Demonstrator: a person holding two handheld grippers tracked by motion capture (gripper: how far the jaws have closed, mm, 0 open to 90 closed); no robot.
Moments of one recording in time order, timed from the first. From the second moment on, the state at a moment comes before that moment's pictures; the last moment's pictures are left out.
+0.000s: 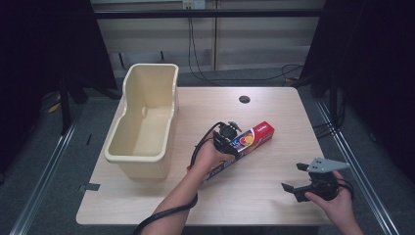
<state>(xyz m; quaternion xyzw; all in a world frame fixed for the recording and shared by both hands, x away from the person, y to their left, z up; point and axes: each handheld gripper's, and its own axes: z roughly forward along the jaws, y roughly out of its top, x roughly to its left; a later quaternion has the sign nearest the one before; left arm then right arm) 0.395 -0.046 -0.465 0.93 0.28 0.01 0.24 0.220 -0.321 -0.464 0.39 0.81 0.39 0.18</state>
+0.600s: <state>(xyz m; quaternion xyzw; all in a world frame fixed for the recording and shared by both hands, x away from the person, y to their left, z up) 0.394 -0.061 -0.438 0.94 0.30 -0.01 0.16 0.221 -0.322 -0.464 0.38 0.82 0.40 0.18</state>
